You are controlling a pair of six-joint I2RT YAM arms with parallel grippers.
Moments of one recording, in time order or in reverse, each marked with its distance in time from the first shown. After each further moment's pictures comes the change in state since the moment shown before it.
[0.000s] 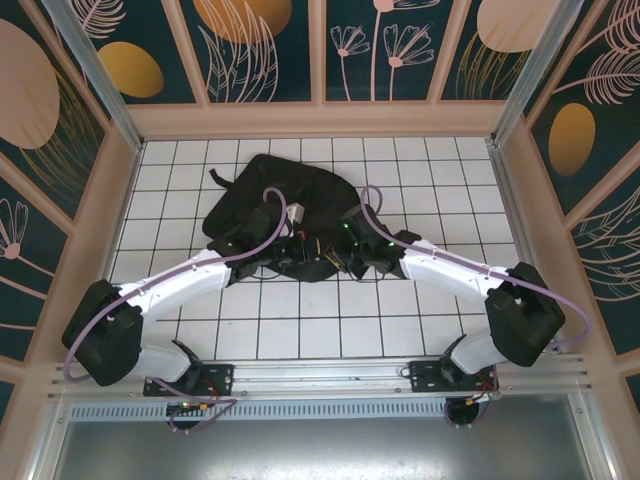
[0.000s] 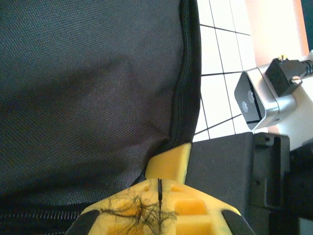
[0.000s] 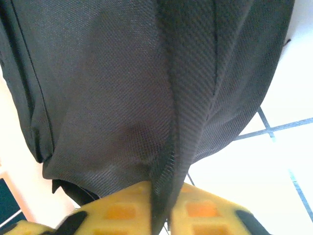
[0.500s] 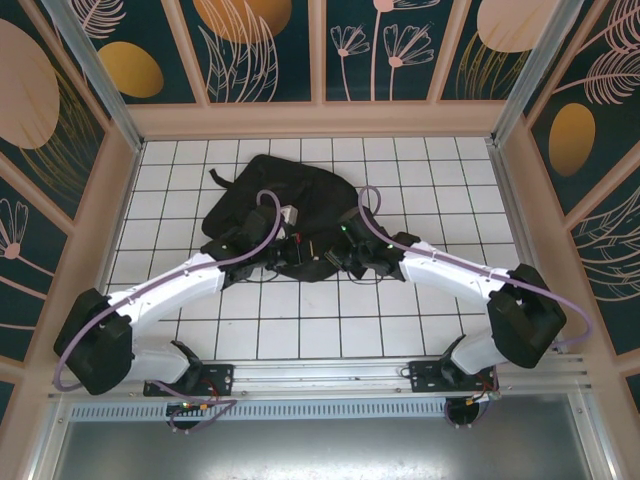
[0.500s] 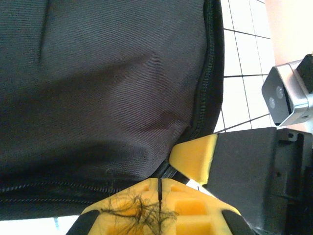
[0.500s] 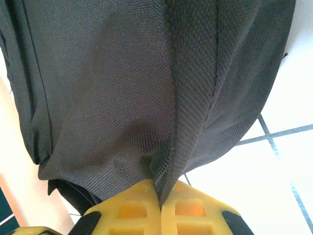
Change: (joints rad) left arm -0.007 -0.071 -0.008 -0.106 -0.091 0.014; right arm 0.011 -0.015 -0.001 -0.008 0.057 -0.031
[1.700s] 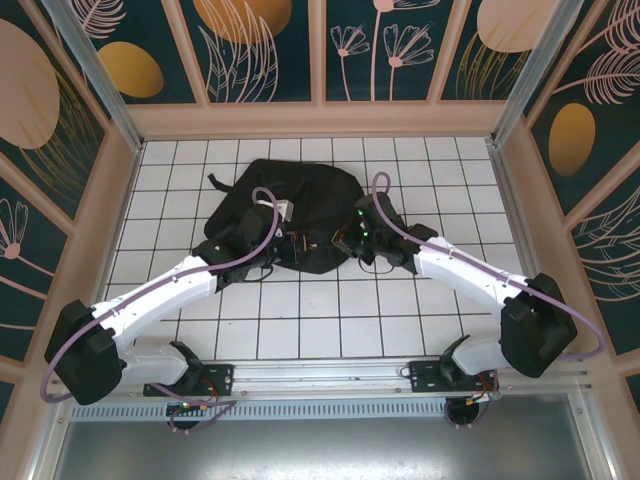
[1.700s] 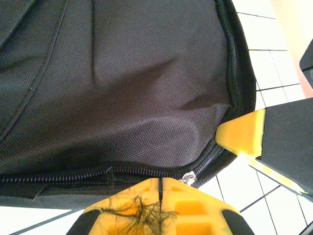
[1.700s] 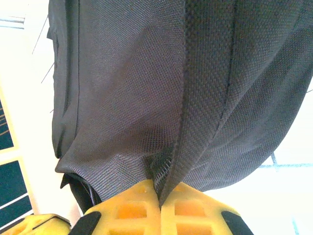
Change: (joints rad) left arm -0.022 -0.054 0.047 -0.079 -0.165 0.129; right arm -0.114 -0.064 0.021 -0.002 -0.084 -0.191
